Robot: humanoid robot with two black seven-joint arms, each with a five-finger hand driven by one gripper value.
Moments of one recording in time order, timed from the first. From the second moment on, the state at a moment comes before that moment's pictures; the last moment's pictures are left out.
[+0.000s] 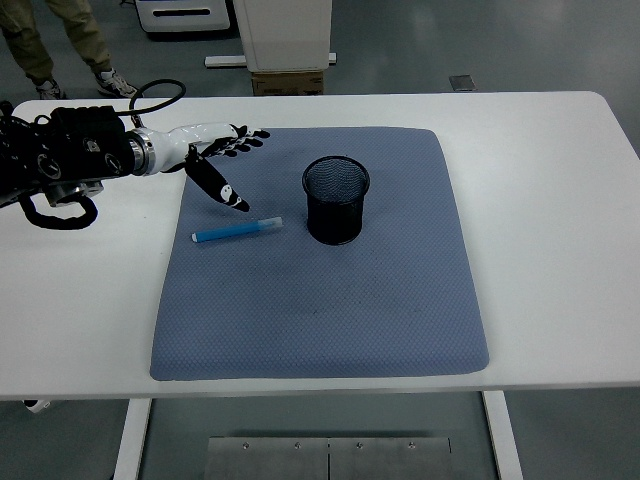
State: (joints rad) left arm -1.60 0.30 0.90 -0.96 0.02 -0.04 -0.38; right arm 0.03 0.00 0.28 0.21 -0.03 0.06 0.25
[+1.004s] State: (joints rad) left arm -1.73 0.13 1.10 -1.07 0.05 -0.04 -0.17; right arm 0.03 0.00 0.28 0.21 -0.03 0.06 0.25
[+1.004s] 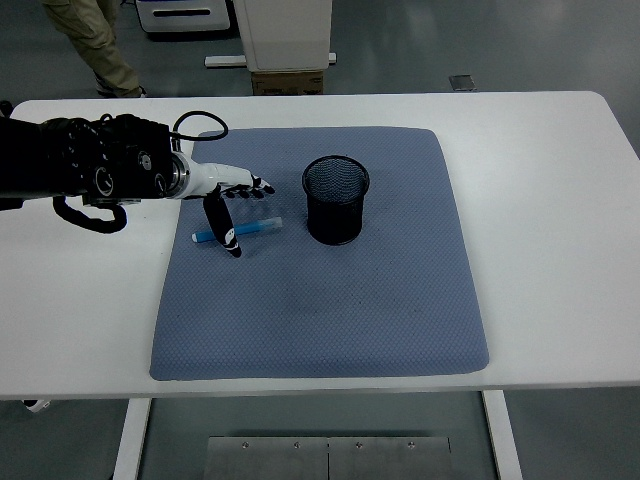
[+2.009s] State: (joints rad) left arm -1.76 0.14 1.12 -1.10 0.15 -0.01 -0.17; right arm 0.03 0.00 0.28 0.21 -0.03 0.06 0.25
